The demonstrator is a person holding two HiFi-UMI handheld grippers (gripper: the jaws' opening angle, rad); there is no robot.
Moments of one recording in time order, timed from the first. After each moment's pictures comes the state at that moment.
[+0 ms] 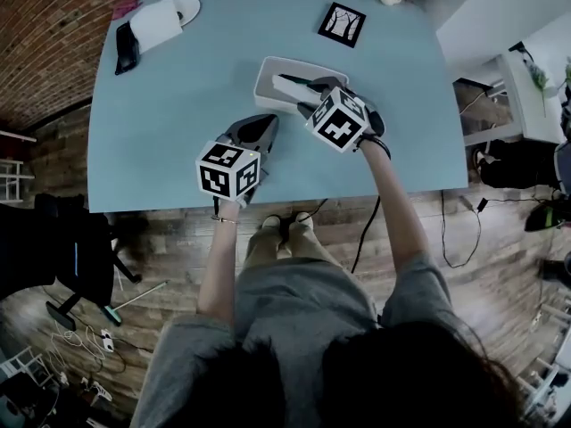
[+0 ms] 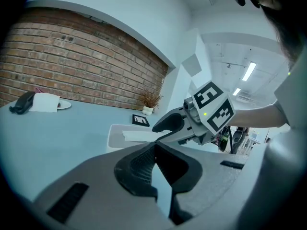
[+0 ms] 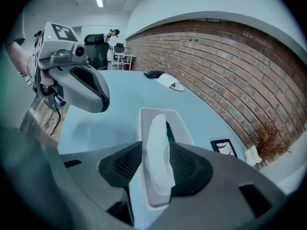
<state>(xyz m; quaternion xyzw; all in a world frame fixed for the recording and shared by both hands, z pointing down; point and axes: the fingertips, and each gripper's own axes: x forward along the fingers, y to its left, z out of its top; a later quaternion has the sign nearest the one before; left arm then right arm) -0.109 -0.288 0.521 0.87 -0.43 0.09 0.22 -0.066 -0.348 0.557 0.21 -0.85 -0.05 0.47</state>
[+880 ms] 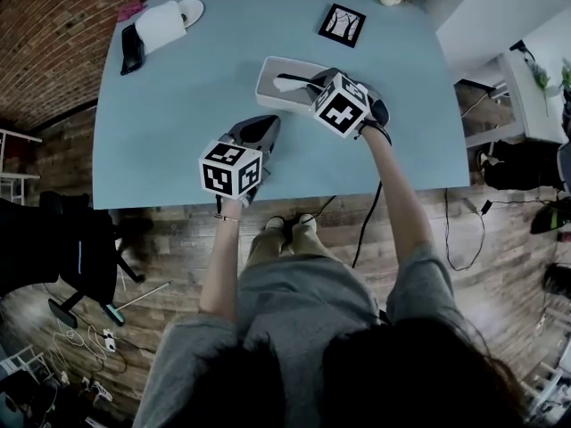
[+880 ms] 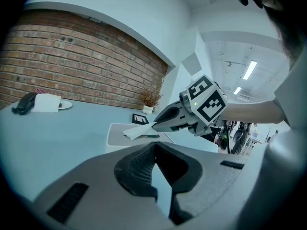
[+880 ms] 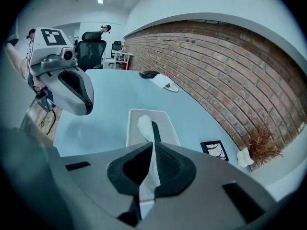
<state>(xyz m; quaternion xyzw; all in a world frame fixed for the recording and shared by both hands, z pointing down) -0.105 -0.280 0.521 0.87 -0.43 0.10 0.22 -0.056 -0.367 0.542 0.23 -0.84 -0.06 0.48</state>
